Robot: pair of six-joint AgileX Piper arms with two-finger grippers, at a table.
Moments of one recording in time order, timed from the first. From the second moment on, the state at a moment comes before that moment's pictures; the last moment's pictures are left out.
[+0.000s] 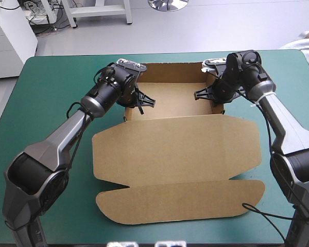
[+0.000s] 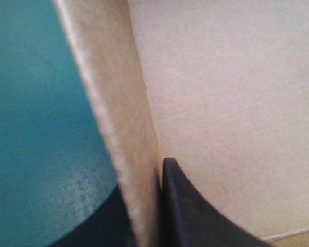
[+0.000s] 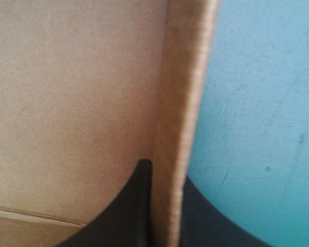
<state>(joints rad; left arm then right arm) -0.58 1.91 -1.85 0.23 1.16 -0.24 0.32 1.91 -1.86 0.05 1.24 0.05</state>
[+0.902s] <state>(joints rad) -0.47 2.04 -1.83 0.01 1.17 -0.07 0.32 2.04 -1.86 0.07 1.23 0.05</state>
